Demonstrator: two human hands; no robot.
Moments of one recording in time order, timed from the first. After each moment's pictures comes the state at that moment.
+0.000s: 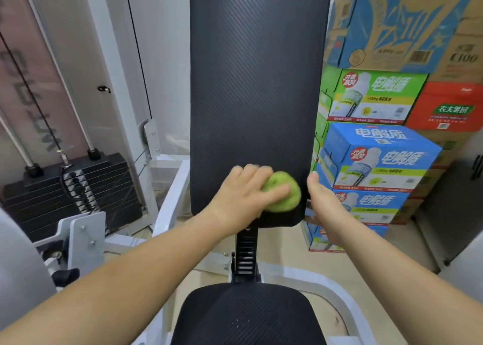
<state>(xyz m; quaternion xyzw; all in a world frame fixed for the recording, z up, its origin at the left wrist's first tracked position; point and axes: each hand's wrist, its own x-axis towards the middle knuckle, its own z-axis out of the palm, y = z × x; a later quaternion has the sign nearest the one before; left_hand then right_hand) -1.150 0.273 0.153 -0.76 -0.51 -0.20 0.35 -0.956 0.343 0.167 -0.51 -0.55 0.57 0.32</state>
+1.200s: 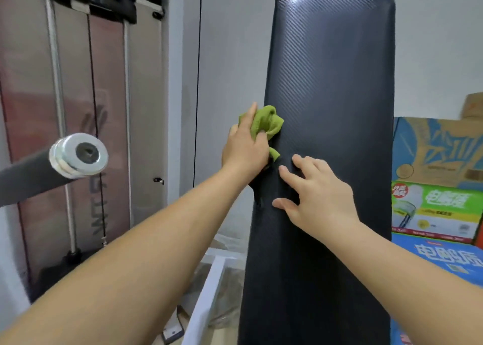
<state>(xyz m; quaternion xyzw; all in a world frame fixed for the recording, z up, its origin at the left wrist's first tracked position) -1.291 0.325 0.432 -0.47 -0.63 -0.61 0.05 -1.122 0.356 0.381 -0.33 -0.86 -0.23 0.31</state>
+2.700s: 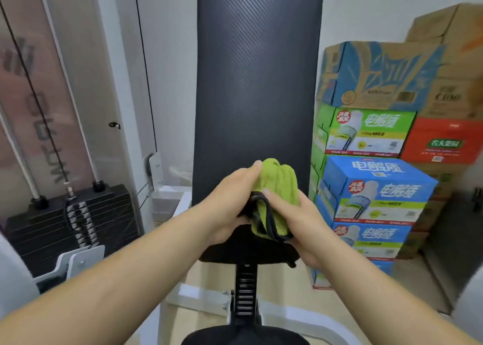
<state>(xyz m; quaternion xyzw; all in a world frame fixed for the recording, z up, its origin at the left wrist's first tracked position) -1.124 0.223 0.278 -0.38 -0.60 -0.56 -0.43 -0.990 0.284 0.237 -0.30 -0.58 0.67 0.35</state>
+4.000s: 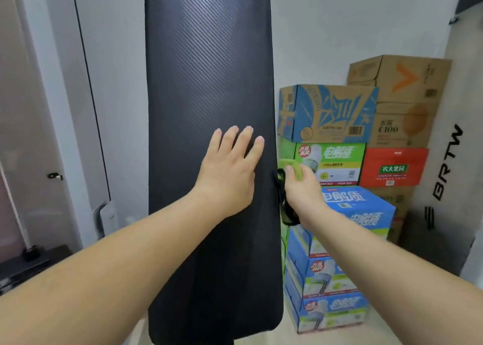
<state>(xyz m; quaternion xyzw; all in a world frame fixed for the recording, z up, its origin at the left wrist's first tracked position) -1.141 0.358 0.364 -0.66 -0.63 -0.11 0.40 -0.985 0.438 0.322 -0.49 -0.62 0.32 0.52</state>
